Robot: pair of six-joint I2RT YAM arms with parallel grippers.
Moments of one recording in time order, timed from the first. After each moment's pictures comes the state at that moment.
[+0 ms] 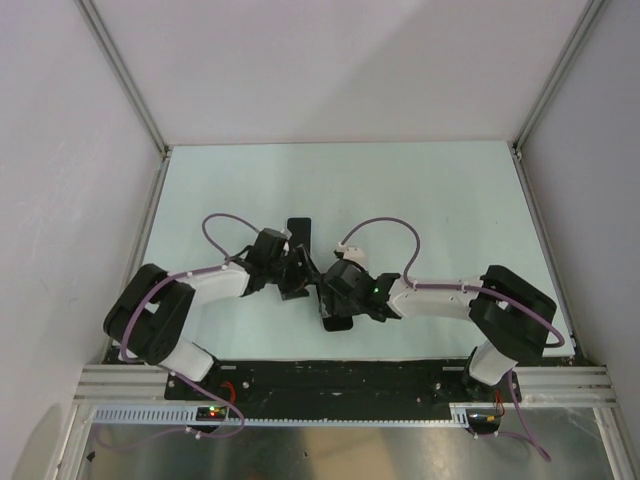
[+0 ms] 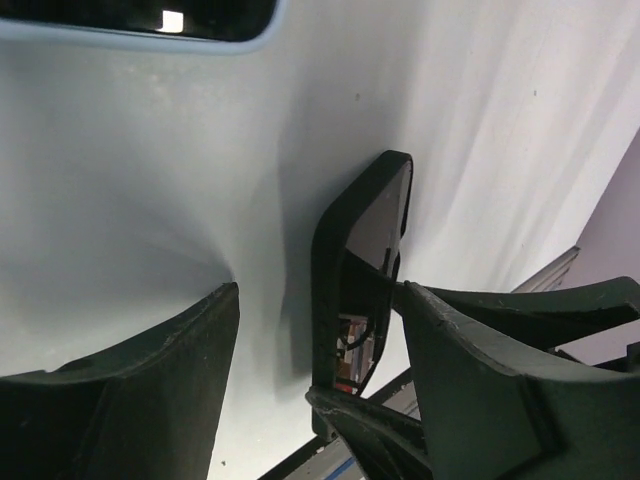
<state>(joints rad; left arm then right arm) -0.54 1.50 0.63 -0.02 0.34 -0.95 1.06 1.63 0.87 -0.20 0.21 0.85</state>
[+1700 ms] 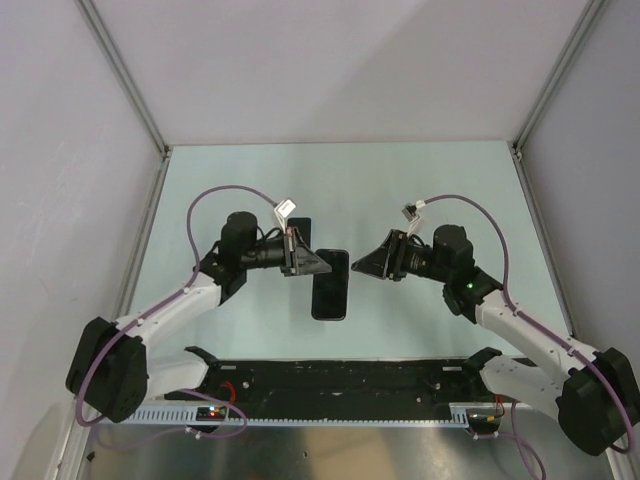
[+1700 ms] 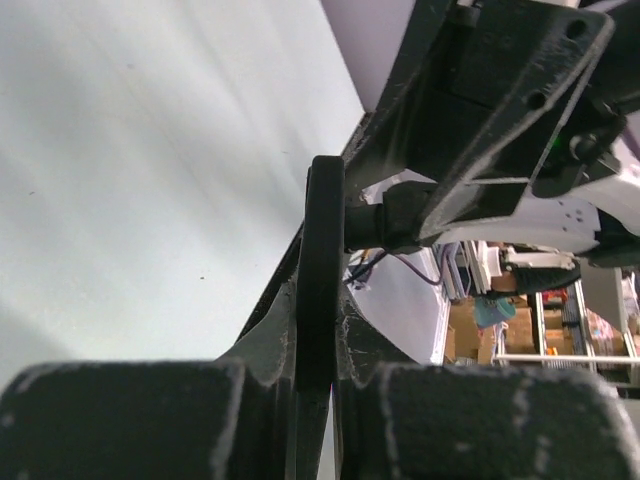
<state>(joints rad) -0.49 1.18 0.65 0.18 0.80 -0.82 0.54 1.01 0.58 0.18 -0.58 0.85</state>
